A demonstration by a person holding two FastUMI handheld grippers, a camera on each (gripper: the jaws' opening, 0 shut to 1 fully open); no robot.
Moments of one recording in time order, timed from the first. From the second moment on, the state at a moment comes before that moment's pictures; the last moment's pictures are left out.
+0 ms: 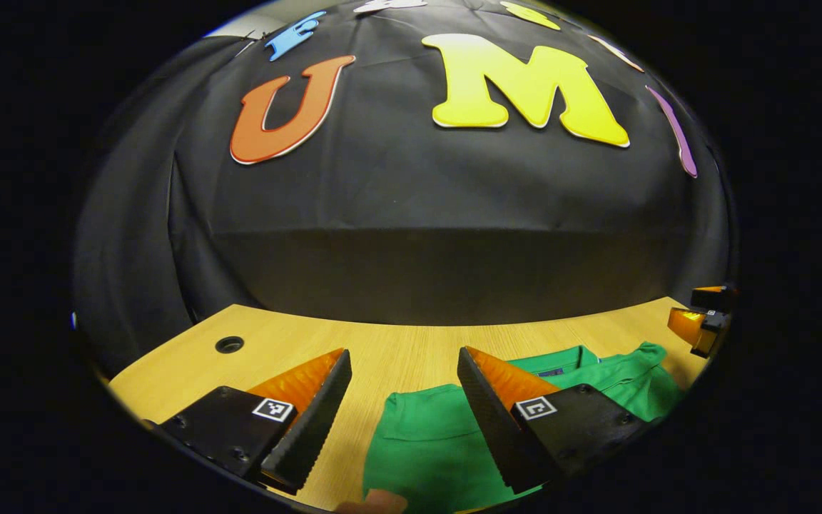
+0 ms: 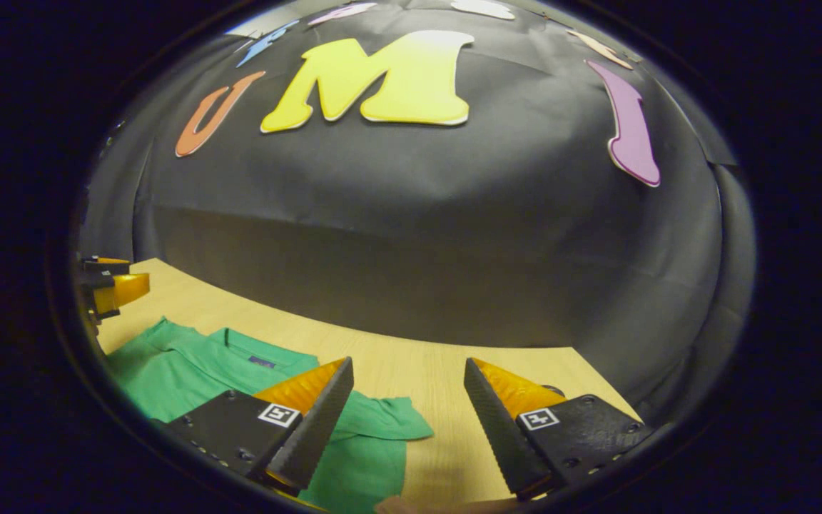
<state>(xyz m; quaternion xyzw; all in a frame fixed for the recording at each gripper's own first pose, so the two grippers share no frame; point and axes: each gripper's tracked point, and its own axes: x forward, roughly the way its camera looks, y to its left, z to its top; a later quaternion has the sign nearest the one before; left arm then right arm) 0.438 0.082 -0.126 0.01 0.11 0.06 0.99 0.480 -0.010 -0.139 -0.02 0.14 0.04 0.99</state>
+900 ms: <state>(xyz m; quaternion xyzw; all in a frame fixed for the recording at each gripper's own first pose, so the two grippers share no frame) 0.172 0.023 -0.055 0.03 0.08 0.03 1.00 0.199 -0.056 -0.006 0.06 0.03 0.06 1.00</state>
